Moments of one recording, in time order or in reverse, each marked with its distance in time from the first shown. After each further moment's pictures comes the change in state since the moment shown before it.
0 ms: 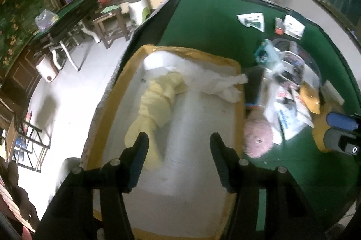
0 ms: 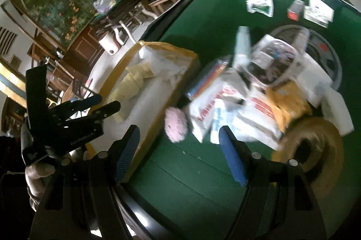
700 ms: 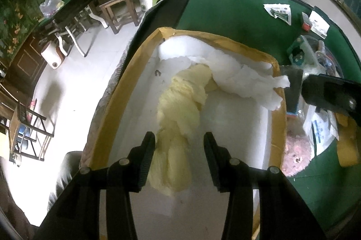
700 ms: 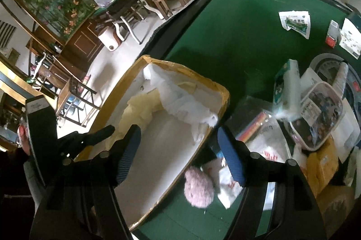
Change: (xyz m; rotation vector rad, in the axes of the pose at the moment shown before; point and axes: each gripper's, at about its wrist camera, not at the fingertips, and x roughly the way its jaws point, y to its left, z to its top) left arm 0.051 0.029 0.016 -0.051 0.093 0.057; right arm 0.078 0.038 0.077 -0.041 0.033 -0.008
